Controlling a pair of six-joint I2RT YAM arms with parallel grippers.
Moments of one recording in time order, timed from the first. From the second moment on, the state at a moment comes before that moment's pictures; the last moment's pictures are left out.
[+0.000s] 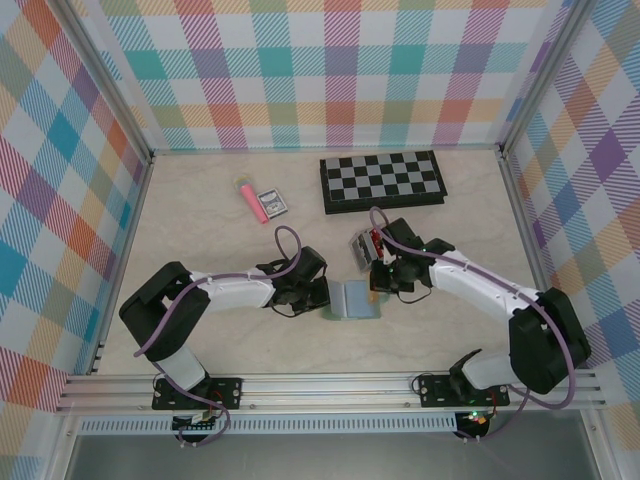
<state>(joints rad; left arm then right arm) -0.83 1.66 0.82 -0.20 0.16 -1.05 0.60 1.38 0.87 -0.68 -0.19 0.61</state>
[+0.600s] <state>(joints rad) -0.83 1.67 0.82 -0.20 0.16 -1.05 0.60 1.45 0.83 -0.58 -0.25 0.61</state>
